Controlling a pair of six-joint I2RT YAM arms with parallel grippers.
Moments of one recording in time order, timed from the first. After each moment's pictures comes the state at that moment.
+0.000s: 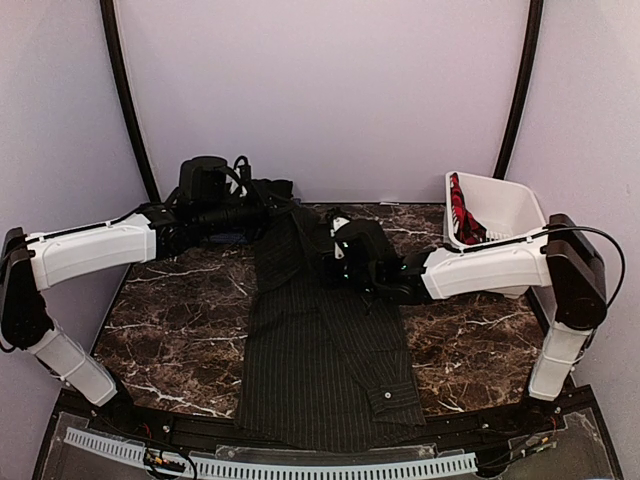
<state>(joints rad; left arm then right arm) -0.68 1.50 1.17 0.06 0.20 -1.14 1.01 1.80 1.18 0.11 0.37 0.42</state>
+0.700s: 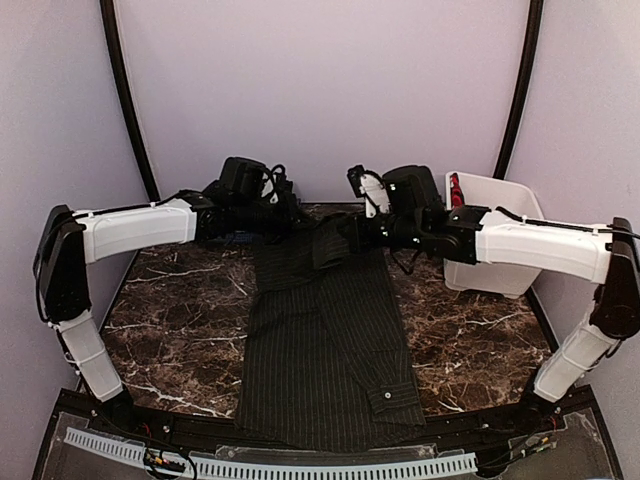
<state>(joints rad) -0.66 1.75 1.39 -0.12 0.30 -0.90 0.88 1.58 1.25 -0.12 0.05 0.31</state>
